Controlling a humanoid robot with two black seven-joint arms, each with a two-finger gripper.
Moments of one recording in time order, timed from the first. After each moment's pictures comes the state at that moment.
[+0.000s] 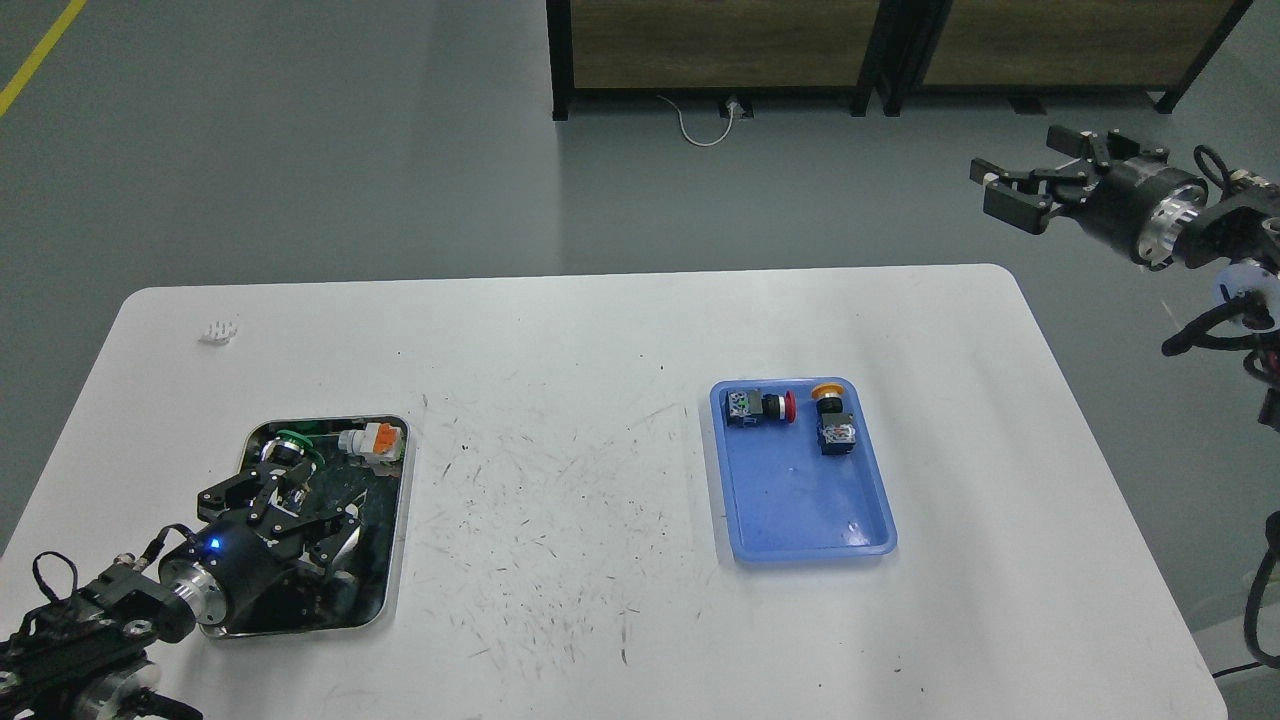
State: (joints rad) left arm -0.39 0.61 -0.24 -1.11 0.50 0.13 -0.37; right arm 0.91 -0.56 0.82 0.42 -0.76 0.58 0.13
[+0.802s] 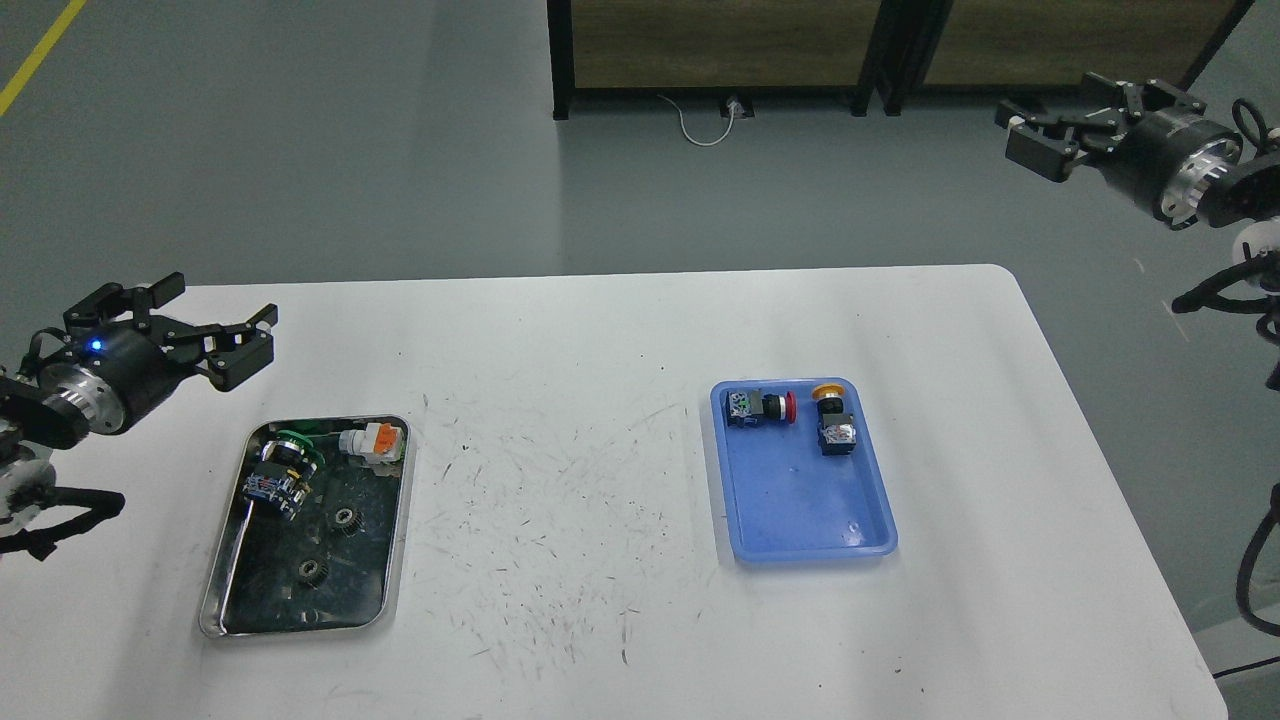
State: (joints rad) left arm -0.63 0.76 -0.60 -1.13 0.46 0.01 -0.07; right arm 0.98 -0.57 0.87 0.41 -0.66 0.50 0.02
